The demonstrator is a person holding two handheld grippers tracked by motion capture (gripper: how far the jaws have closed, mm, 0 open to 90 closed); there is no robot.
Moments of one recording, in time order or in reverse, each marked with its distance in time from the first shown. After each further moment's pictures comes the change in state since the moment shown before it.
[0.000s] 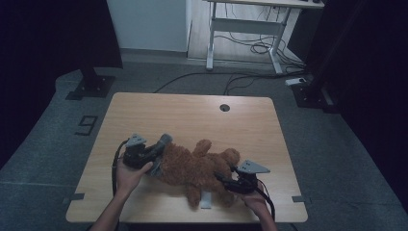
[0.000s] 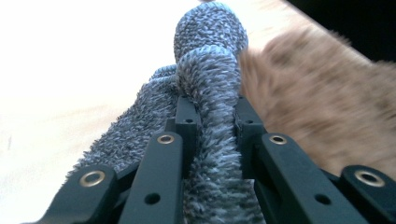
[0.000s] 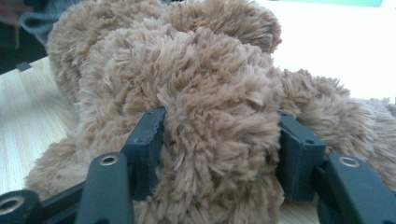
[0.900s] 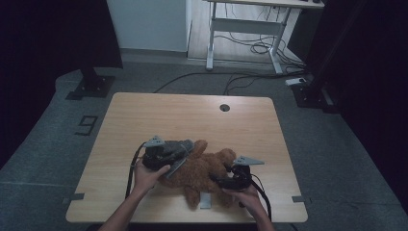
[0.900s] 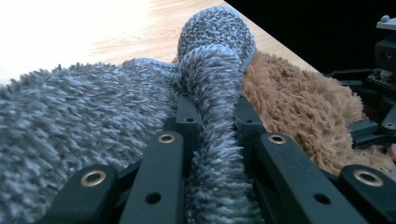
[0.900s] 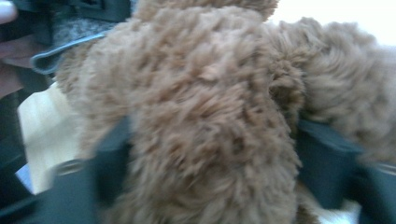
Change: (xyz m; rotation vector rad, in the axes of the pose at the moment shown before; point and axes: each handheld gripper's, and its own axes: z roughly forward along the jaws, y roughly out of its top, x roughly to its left) left arm -0.020 -0.014 0.039 0.004 -0.224 -0.023; right arm -0.001 0.006 0.022 0.107 0.094 0.198
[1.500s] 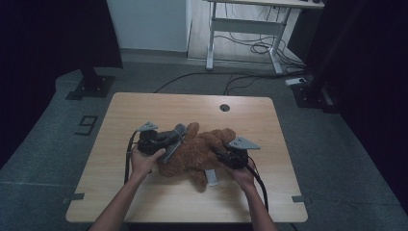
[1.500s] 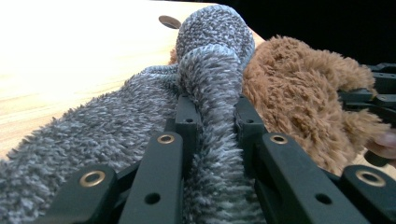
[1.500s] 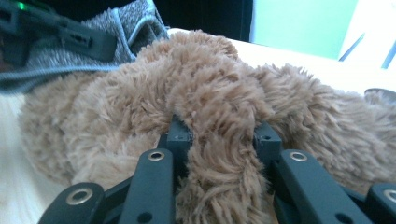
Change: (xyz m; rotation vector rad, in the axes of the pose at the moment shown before) left arm 0.037 0.031 0.000 -0.044 0.056 -0.070; right arm -0.012 0.055 0.018 -0.180 -0.175 -0.247
